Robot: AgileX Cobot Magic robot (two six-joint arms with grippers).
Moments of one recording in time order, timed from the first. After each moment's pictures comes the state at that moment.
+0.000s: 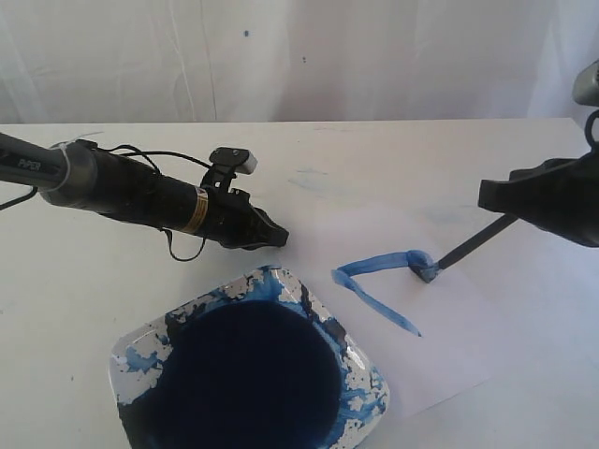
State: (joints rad) left arm -0.40 2.23 -1.40 1.66 -0.61 -1.62; right arm 0.41 1.05 -0.57 -0.44 0.10 0.64
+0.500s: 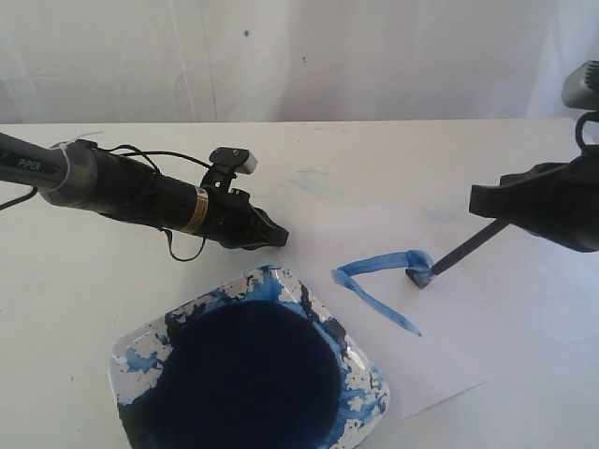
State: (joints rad) left arm -0.40 2.23 -1.40 1.66 -0.61 -1.62; right arm 0.46 1.05 -0.58 -0.39 0.15 0.63
